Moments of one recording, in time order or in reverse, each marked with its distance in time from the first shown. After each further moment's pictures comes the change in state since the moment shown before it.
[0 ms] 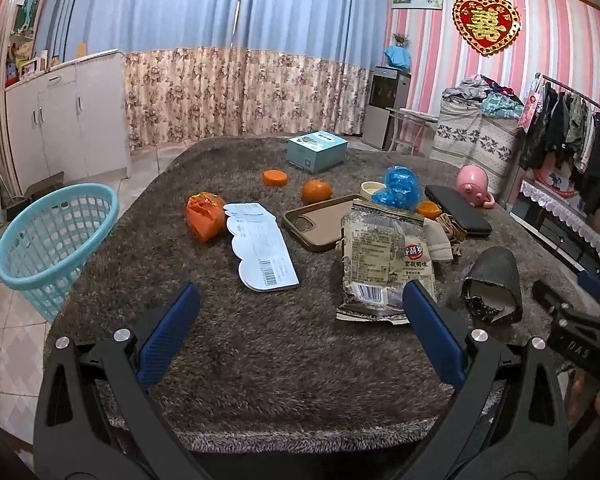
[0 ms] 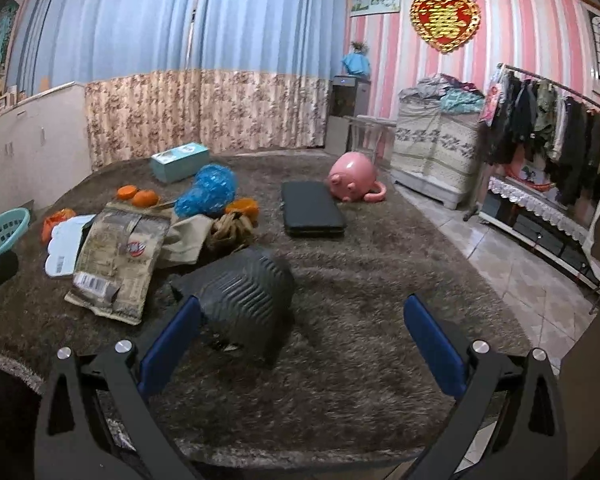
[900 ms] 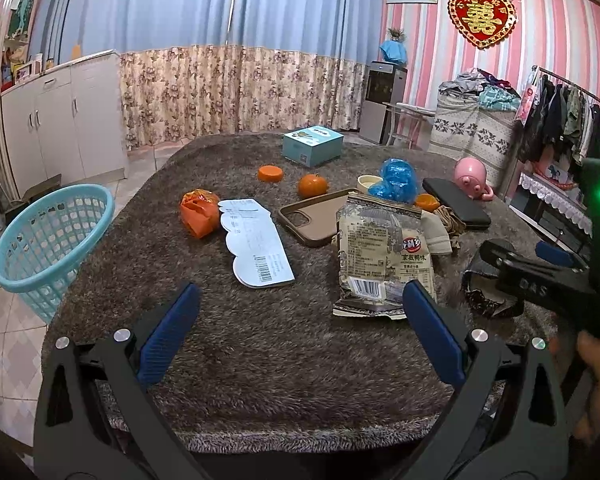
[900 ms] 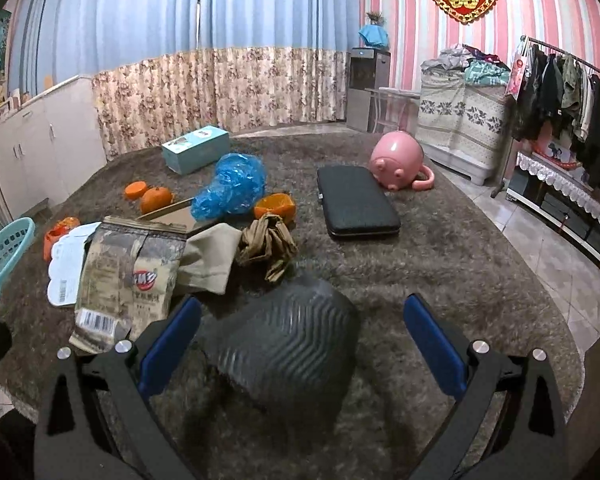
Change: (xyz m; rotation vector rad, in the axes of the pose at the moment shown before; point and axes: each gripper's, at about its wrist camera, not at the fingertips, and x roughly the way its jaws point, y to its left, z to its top) left arm 0.003 -0.005 -0.002 0.017 0.019 -0.003; right arm 0.058 0.027 0.033 0.037 0.107 0.075
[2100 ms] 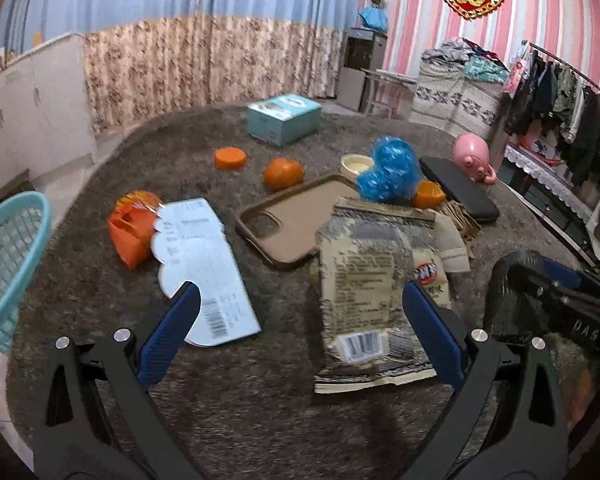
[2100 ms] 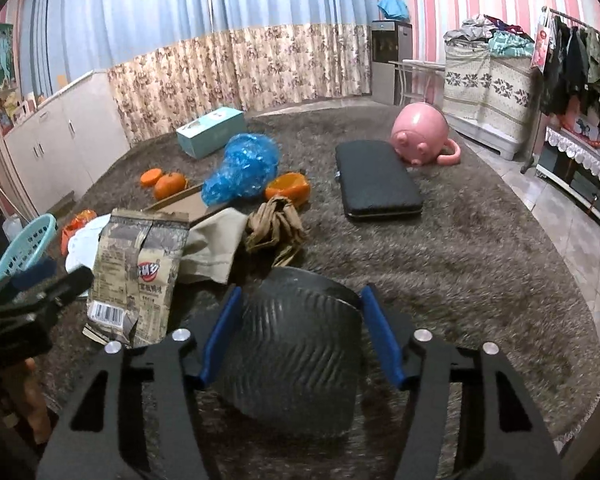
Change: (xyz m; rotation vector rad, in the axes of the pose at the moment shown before) left arm 0.086 -0.014 0.033 0.039 0.145 -0.104; right arm 0.014 -0.019 0.003 0.033 0.089 0.132
